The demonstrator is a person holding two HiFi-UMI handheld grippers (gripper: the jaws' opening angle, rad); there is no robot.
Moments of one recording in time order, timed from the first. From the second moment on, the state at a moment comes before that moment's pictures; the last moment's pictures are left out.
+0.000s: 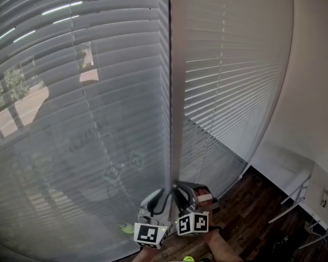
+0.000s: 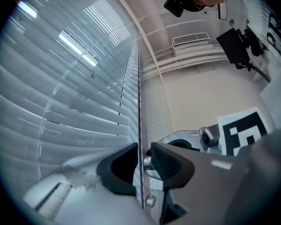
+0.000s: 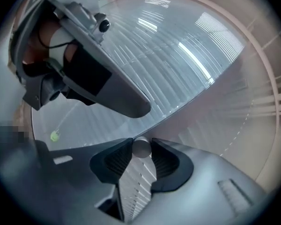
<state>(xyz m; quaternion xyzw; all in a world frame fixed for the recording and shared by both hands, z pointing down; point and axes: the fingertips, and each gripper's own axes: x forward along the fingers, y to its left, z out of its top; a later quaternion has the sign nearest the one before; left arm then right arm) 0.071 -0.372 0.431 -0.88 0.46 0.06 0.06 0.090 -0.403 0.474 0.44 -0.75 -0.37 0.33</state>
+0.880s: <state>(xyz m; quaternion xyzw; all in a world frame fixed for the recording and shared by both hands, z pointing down) 0.071 -0.371 0.432 -0.88 0.46 0.08 0.06 0.093 -0.405 0.471 0.46 -0.81 -0.27 0.25</state>
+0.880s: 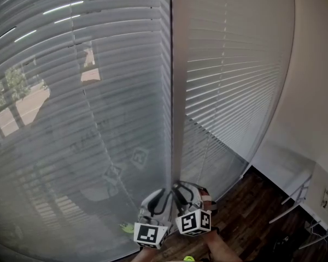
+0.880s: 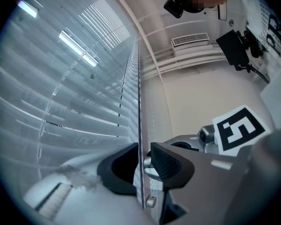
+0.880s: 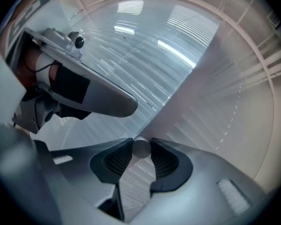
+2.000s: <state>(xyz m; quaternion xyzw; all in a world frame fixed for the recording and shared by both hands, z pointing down) 0.068 -0.370 0.424 -0.89 0.45 0.07 0.06 0.097 -0.408 0.470 0.49 -0.85 -0.12 0.15</state>
